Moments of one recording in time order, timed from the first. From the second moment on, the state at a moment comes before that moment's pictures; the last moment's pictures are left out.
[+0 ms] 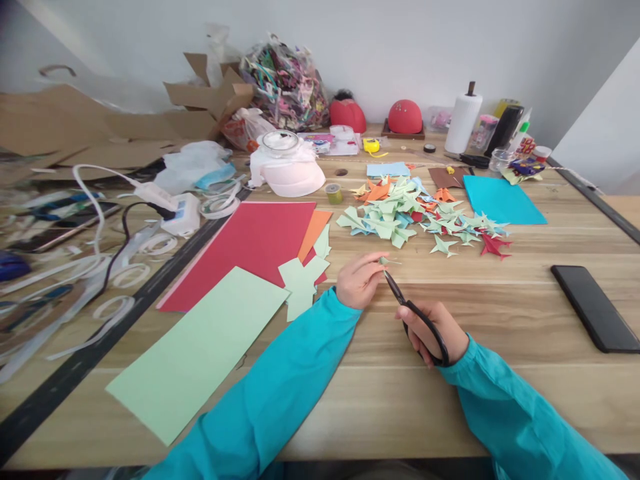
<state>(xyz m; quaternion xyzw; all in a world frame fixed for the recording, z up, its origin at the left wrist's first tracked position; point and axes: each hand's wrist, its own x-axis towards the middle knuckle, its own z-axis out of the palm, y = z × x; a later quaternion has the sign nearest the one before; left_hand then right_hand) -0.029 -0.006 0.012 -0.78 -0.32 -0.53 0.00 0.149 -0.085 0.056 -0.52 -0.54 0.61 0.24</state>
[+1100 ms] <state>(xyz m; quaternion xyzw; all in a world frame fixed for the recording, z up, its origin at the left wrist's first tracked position) -0.029 -0.001 0.007 -0.70 -0.42 -0.58 -0.04 0.162 -0.077 0.046 -0.59 -0.64 0.42 0.26</state>
